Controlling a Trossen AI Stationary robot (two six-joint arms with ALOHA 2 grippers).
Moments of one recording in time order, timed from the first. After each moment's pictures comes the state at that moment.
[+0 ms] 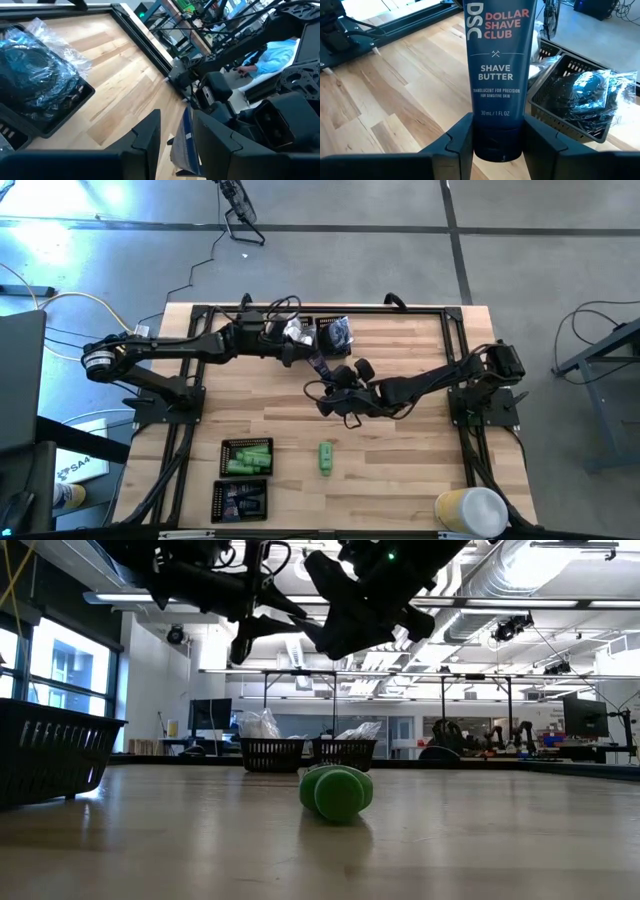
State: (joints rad) left arm 0.35 1.28 0.77 0.30 0.23 -0.74; right arm 0.18 1.74 1.19 -0.18 0.78 0.65
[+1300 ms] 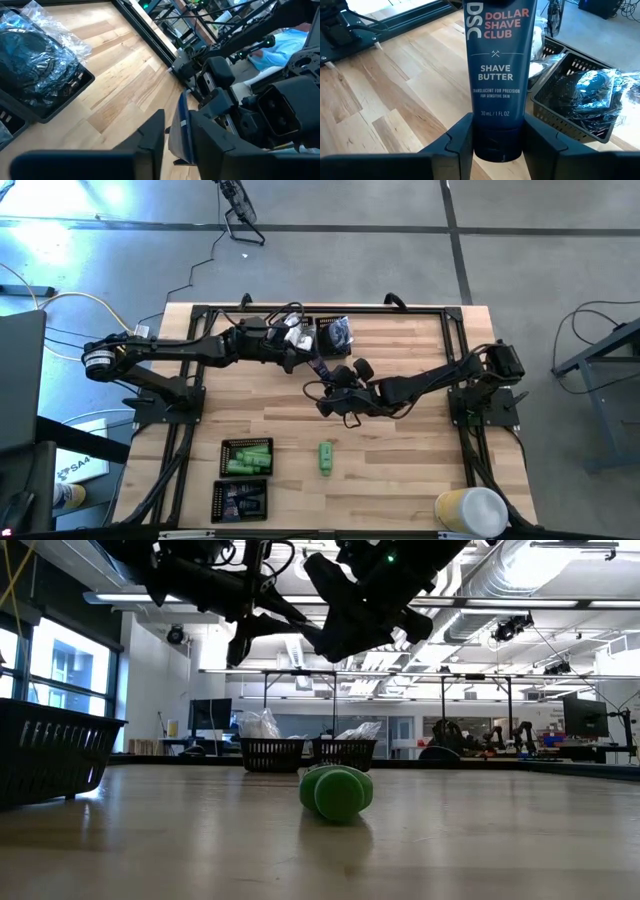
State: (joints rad) left arm 0.30 1.28 0.77 0.26 0.20 -0.74; right arm 0.17 1.74 1.19 -0.19 0.75 0.63
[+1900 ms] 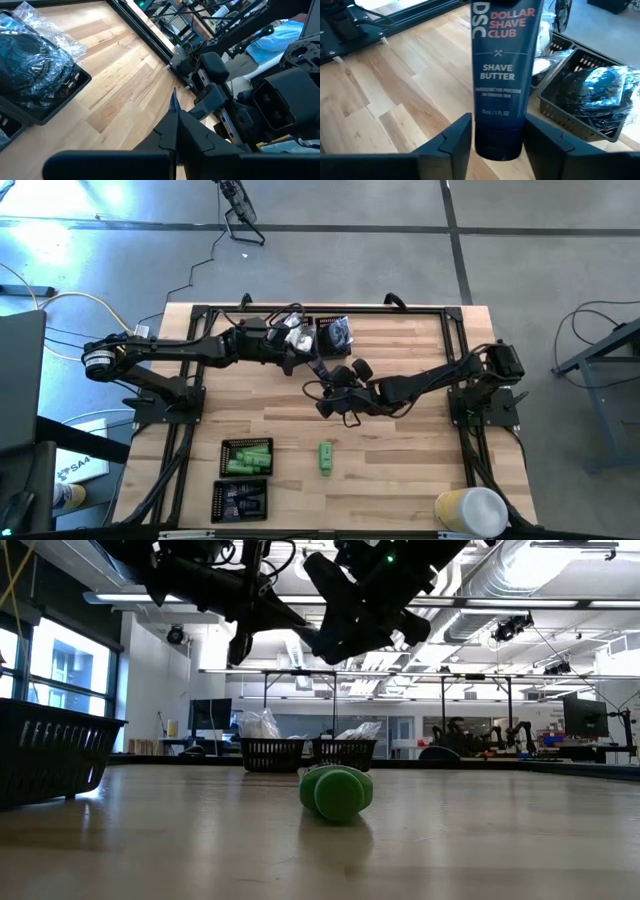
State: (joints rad) left arm 0.30 1.28 0.77 0.26 0.20 -0.70; right arm 0.17 1.74 1.19 -0.19 0.71 0.63
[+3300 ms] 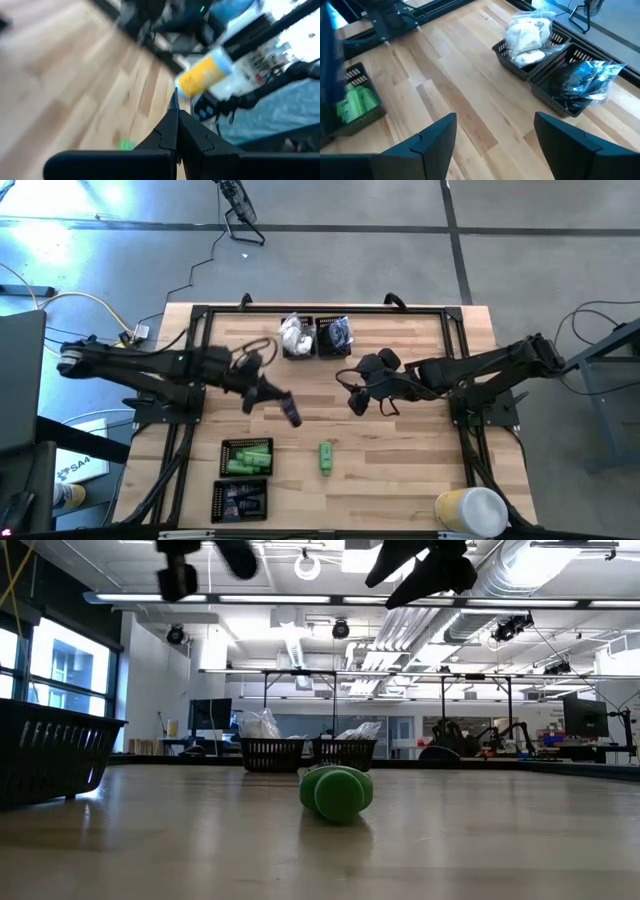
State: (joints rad) left arm -0.03 0.92 0.77 -0.09 0.11 -0.75; right arm 0.19 1.41 1.19 -0.54 0.52 0.63
